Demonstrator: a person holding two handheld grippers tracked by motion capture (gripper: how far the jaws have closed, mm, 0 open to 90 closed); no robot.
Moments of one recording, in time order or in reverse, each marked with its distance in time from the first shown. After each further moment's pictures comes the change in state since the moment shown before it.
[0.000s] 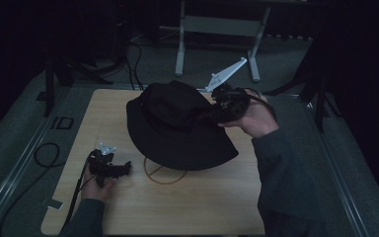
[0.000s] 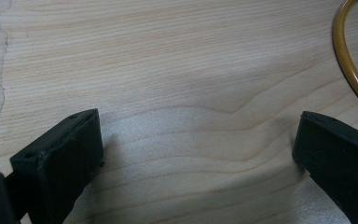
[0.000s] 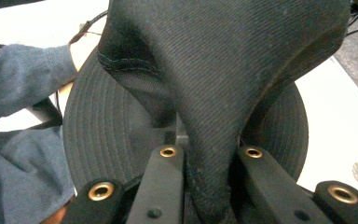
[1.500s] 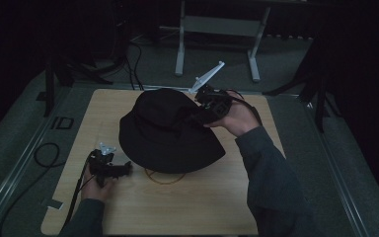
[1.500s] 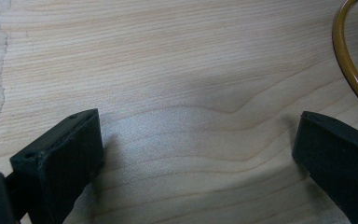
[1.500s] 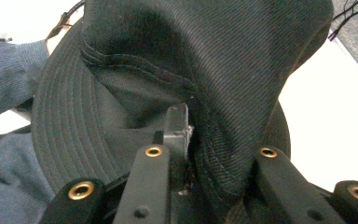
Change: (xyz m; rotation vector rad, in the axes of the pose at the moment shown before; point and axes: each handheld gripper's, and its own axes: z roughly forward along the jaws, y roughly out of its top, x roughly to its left) left arm 0.000 0.000 0.000 -0.002 0.001 -0.001; right arm -0.009 0.011 0.042 0.058 -0.011 0.027
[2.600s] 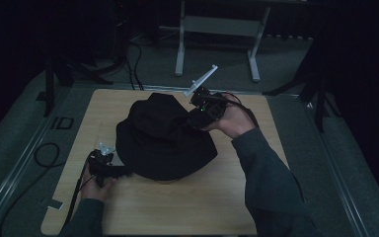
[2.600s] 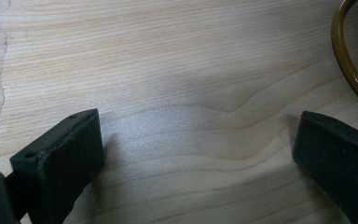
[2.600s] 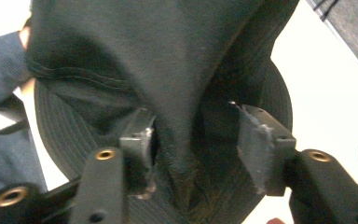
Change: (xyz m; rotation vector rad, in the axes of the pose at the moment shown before) left arm 0.001 -0.001 -0.001 -0.002 -0.003 0.004; right arm 0.000 0.000 0.015 0.057 -0.053 0.042
